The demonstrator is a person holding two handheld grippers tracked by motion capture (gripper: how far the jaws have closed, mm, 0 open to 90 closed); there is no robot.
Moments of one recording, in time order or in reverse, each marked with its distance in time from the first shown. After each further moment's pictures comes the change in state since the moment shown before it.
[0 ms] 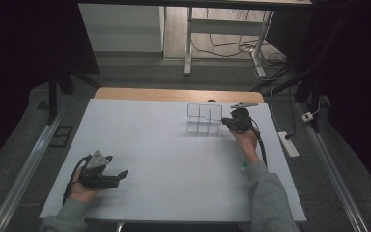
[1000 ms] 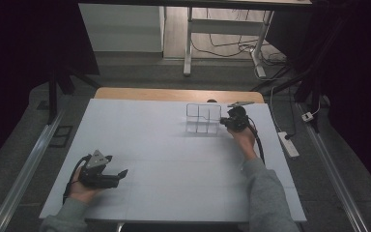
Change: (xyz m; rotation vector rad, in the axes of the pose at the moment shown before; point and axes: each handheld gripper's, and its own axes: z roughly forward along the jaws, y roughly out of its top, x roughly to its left) left arm 0.002 0.000 0.001 0.000 0.006 -0.004; right arm -0.001 0.004 0.012 0.030 0.014 -0.014
